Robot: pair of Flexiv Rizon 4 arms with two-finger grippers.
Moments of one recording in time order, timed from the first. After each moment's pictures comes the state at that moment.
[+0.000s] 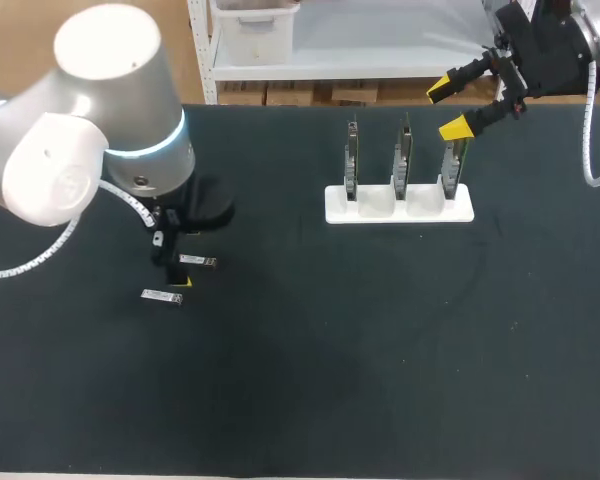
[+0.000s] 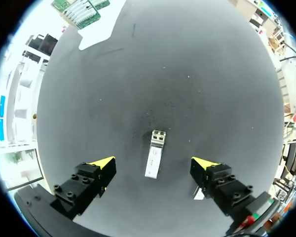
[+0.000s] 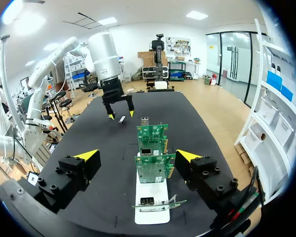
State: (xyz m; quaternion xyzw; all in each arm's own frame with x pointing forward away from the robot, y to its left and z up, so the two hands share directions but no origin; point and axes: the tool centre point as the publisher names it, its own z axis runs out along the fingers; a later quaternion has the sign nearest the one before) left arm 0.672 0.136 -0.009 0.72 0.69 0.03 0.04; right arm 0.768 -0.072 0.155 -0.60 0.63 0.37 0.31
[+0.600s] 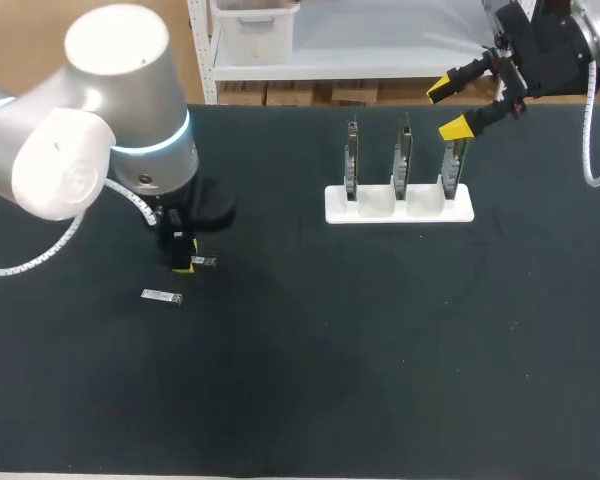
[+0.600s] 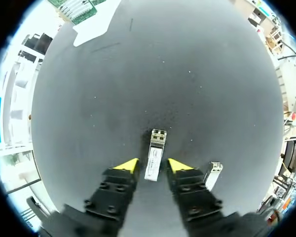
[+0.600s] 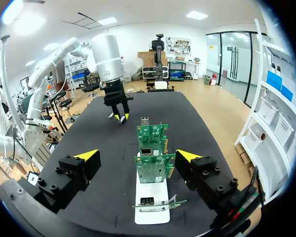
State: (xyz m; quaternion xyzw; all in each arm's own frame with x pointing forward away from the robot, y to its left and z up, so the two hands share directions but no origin) left arm 0.673 0.139 -0.017 0.72 0.69 0.02 0.02; right arm 0.768 -0.072 0.155 -0.60 0.63 0.37 0.31
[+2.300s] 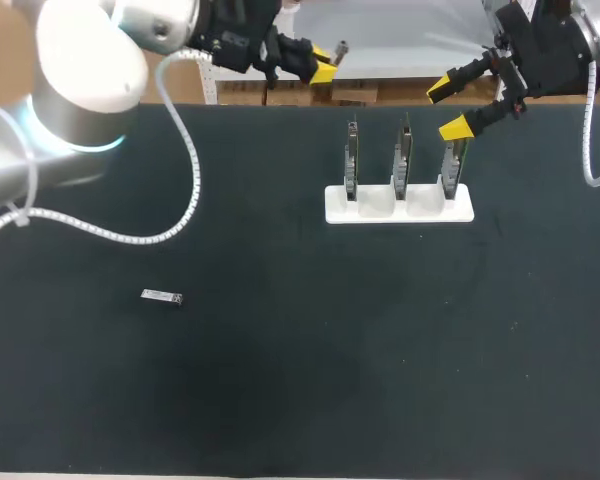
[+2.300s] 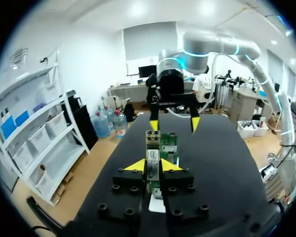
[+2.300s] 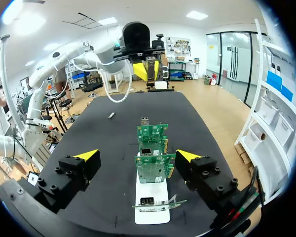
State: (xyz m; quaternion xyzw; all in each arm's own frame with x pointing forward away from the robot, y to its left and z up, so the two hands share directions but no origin) left arm 0.794 -0.085 0.212 0.57 0.64 -0.31 0.41; right arm 0.768 -0.072 0.155 -0.60 0.63 0.37 0.31
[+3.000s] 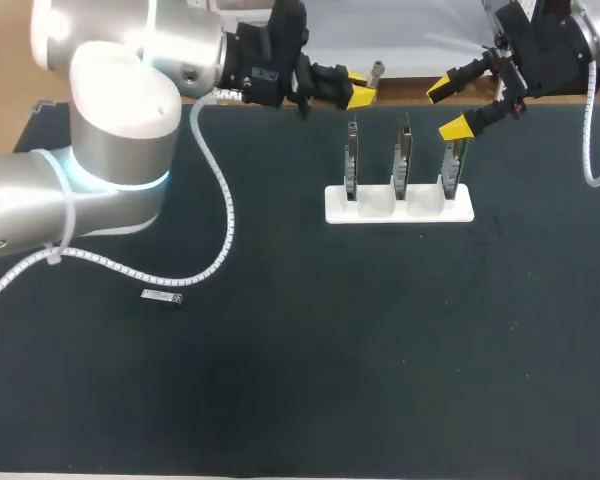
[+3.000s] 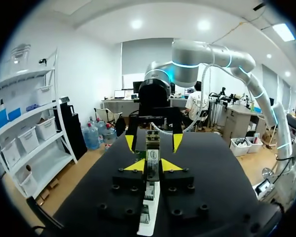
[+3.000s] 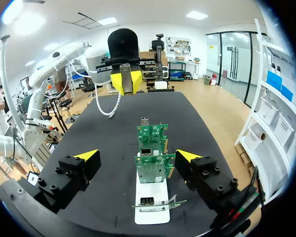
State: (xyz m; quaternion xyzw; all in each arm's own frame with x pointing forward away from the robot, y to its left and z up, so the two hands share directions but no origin) left arm 0.755 -0.130 0.204 0.54 0.61 -0.39 0.43; right arm 0.768 -0.072 0.155 -0.60 0.63 0.37 0.31
